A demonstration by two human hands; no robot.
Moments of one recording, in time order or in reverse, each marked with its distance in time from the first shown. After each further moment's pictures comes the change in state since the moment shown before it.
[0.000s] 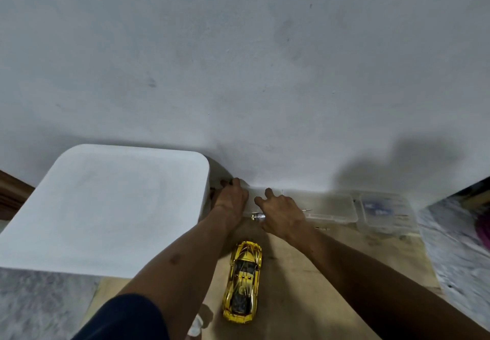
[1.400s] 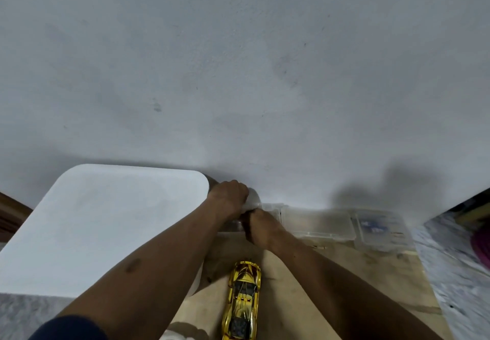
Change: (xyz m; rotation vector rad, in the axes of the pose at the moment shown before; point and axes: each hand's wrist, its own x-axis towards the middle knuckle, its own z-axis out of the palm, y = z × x) left_hand -0.006 -0.038 -0.061 -0.314 0.081 0.070; right_hand 0.036 -0.019 0.018 0.531 0.030 0.035
